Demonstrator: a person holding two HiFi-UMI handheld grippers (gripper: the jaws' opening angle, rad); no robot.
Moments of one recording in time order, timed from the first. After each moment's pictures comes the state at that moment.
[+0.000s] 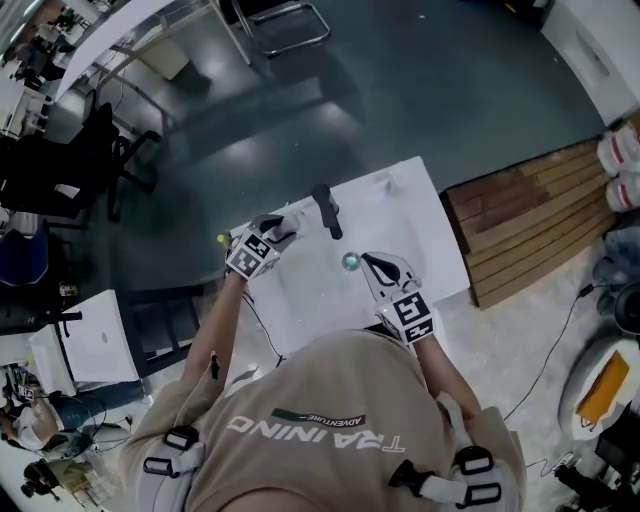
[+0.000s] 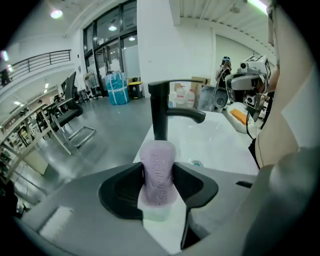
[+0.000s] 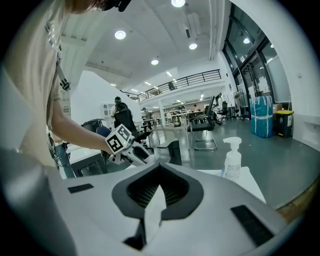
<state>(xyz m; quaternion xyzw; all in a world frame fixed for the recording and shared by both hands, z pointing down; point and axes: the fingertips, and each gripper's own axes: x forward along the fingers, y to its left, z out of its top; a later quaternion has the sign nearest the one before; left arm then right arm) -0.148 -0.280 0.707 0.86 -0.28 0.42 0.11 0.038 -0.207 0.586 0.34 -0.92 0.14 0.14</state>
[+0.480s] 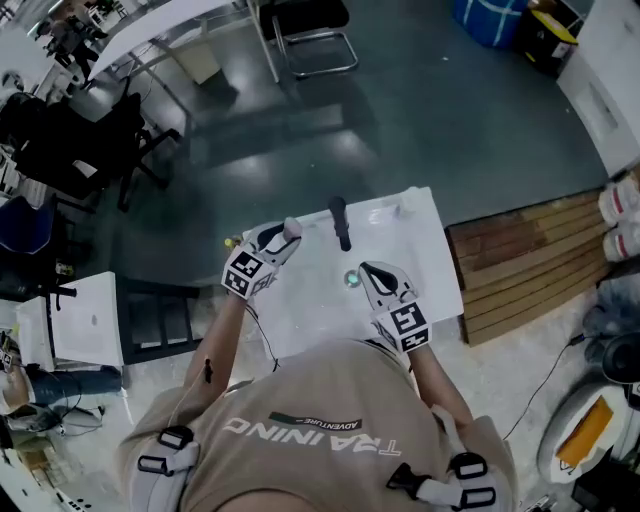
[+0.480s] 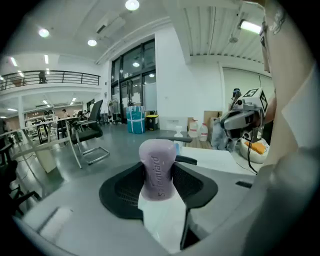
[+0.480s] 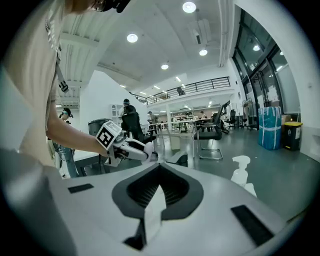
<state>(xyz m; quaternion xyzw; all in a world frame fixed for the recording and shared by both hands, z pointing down) -0.146 -0.267 0.607 0.89 -0.39 0.22 0.07 0.021 -0.204 0.554 0.31 -0.94 0.09 0.12</state>
